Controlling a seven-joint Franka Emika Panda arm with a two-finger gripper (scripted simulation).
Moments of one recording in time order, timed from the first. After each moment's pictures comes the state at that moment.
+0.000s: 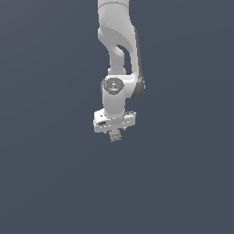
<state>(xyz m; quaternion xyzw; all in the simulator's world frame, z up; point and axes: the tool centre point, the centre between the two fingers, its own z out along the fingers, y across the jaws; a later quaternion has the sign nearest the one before) -0.028 -0.011 0.077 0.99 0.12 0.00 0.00</state>
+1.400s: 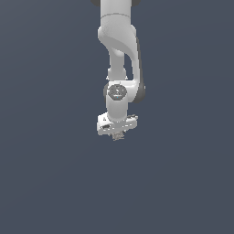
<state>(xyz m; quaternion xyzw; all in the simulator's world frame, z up) -0.031 0.001 0.047 0.99 0.12 0.00 0.00</state>
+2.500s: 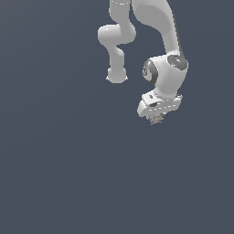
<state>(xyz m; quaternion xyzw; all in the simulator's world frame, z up) -0.082 0.198 0.131 0.99 0.12 0.00 0.00</state>
